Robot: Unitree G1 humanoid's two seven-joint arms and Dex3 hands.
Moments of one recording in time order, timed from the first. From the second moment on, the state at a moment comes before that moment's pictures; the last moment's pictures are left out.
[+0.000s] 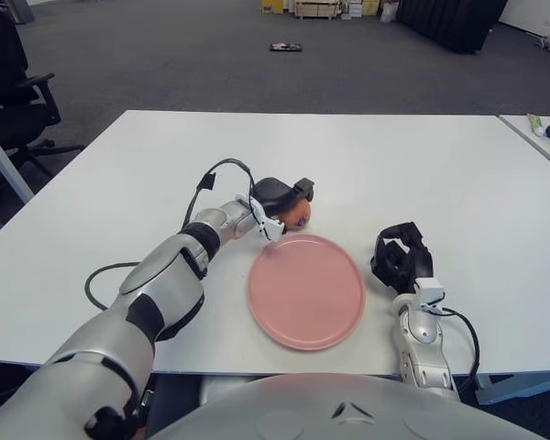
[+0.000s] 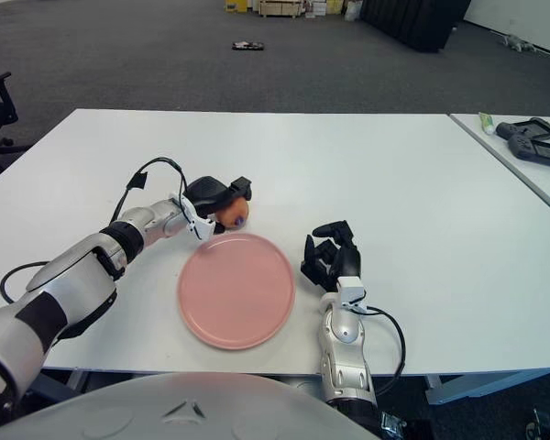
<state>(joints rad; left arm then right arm) -0.81 0.19 -0.81 1.20 0.77 -0.56 0.32 0.26 0.10 -0.04 0.08 -0.06 -0.28 -0.19</state>
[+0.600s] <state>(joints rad) -0.76 0.24 -0.69 1.18 0.73 -0.56 0.28 0.25 0.10 -0.04 0.11 -0.05 -0.32 -0.19</state>
